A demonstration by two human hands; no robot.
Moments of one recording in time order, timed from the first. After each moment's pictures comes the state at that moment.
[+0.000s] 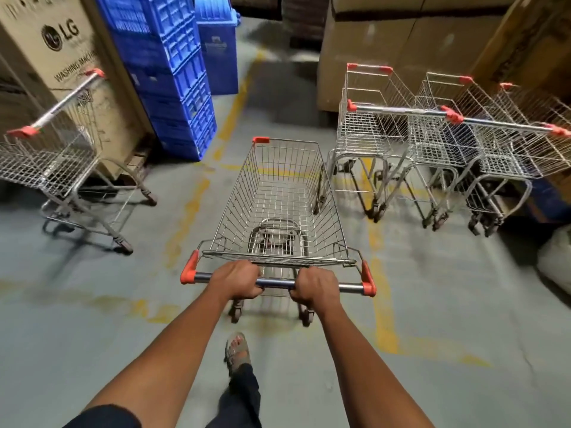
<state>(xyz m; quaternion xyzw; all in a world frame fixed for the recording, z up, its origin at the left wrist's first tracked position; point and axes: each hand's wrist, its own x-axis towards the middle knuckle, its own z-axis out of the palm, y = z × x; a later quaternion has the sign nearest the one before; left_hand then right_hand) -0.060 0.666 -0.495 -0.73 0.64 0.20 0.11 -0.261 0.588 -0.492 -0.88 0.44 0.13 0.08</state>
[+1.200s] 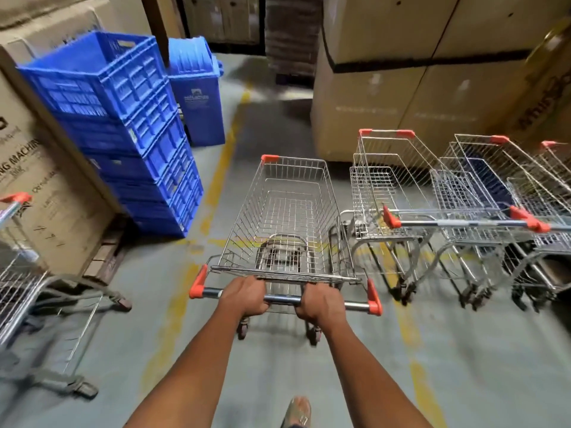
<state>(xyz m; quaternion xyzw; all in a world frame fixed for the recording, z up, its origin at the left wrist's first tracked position) 0.255 0.170 -0.483 -0.74 0.64 0.17 0.14 0.063 0.112 -0.480 -0.85 0.50 0.14 0.12</state>
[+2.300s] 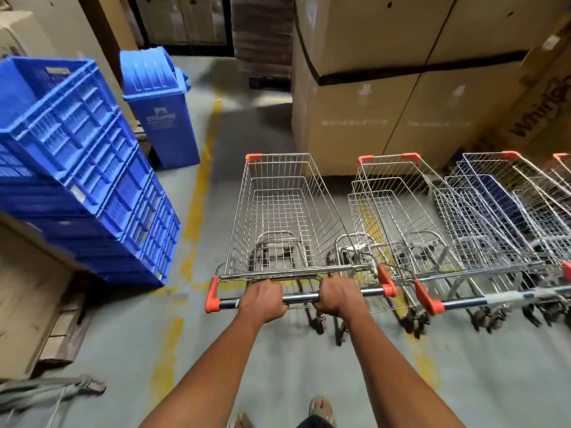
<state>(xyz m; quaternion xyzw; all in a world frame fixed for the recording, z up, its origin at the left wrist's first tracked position) 0.358 -0.117 -0.491 -0.73 0.66 0.16 0.10 0.162 -0.192 -0.494 -0.85 0.49 0.19 0.06</state>
